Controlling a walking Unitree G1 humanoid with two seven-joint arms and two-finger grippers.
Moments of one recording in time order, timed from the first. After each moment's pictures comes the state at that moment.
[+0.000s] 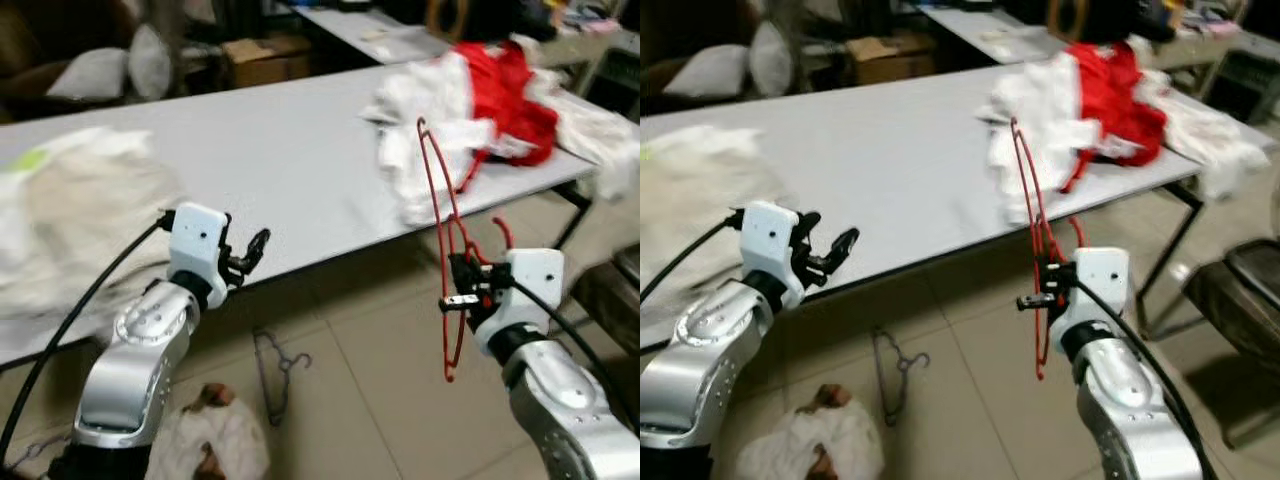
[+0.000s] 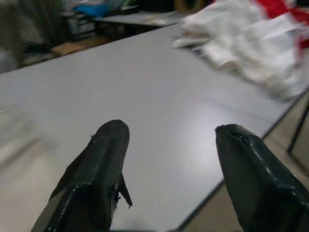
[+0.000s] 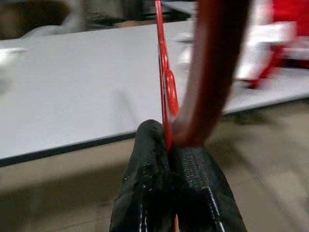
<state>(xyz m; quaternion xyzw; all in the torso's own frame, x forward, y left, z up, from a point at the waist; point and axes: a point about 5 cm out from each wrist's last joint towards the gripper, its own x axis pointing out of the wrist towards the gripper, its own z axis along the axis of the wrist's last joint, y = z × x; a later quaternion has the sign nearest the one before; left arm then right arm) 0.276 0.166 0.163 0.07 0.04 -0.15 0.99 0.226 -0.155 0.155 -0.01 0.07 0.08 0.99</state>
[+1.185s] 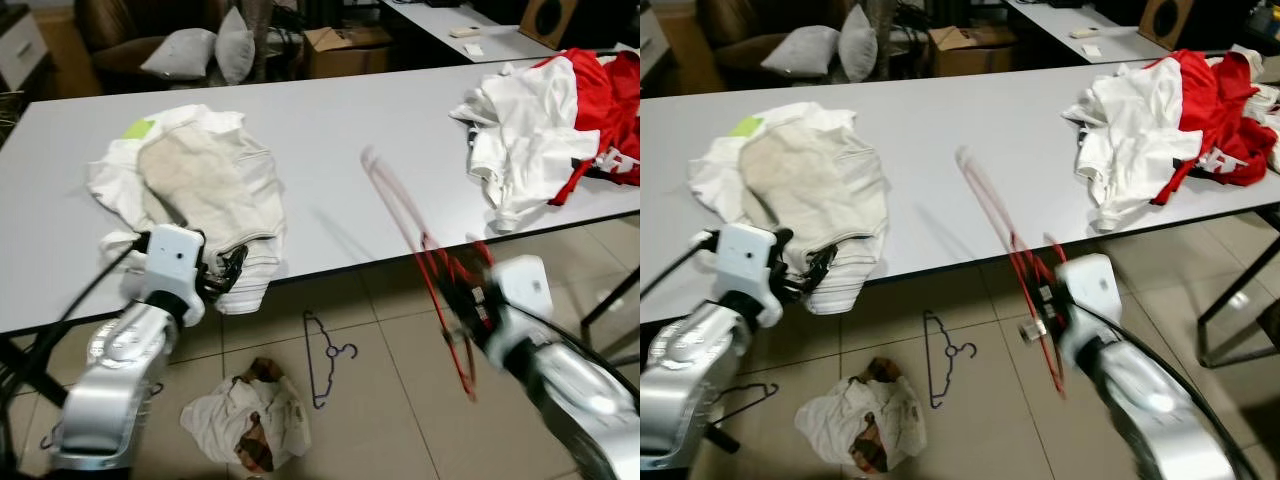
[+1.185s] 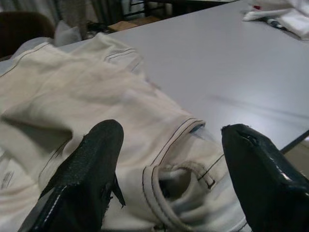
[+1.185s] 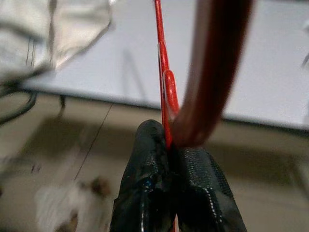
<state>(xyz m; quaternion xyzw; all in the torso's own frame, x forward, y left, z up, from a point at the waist) 0.264 0.190 0.150 0.08 0.05 -0.14 0.99 0.215 -0.180 0.138 -0.09 0.12 0.21 0.97</state>
